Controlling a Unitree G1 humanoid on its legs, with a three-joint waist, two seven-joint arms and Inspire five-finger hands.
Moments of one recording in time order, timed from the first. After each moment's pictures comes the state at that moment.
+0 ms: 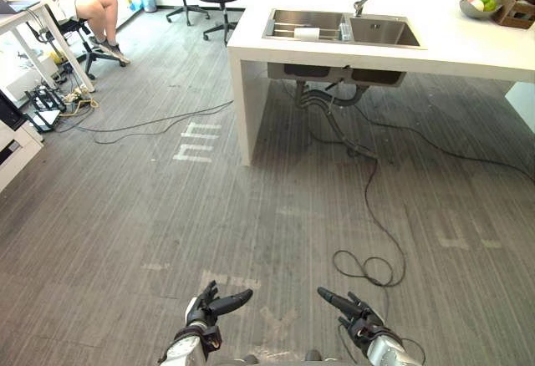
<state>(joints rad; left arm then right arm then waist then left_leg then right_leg) 0.04 0.11 -0.12 0.90 -0.38 -0.08 0.12 -0.02 -0.11 -0.05 1.05 0.53 0.01 0.05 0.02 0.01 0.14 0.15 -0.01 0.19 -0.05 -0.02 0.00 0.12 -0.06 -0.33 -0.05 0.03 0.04</state>
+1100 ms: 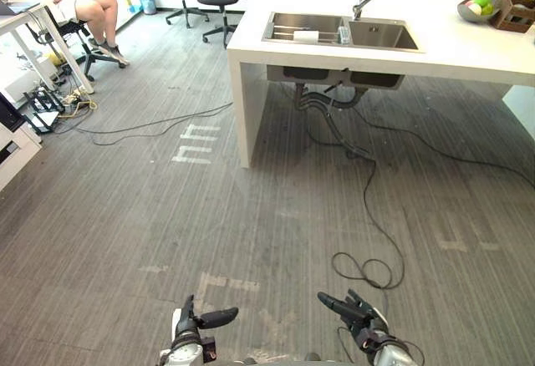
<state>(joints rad) 0.08 0.12 -0.12 0.89 -0.25 0.01 0.27 0.03 -0.11 -0.11 1.03 0.39 -0.08 0.15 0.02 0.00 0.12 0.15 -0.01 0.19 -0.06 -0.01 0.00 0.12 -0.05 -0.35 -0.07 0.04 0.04</state>
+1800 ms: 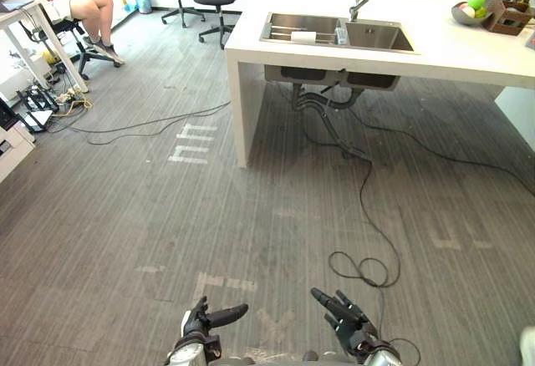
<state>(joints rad) 0.05 0.12 -0.17 0.92 -0.43 -0.04 0.20 0.04 -0.07 -0.09 1.00 0.59 -0.06 0.23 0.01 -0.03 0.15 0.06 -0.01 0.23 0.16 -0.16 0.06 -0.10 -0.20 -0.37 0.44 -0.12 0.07</state>
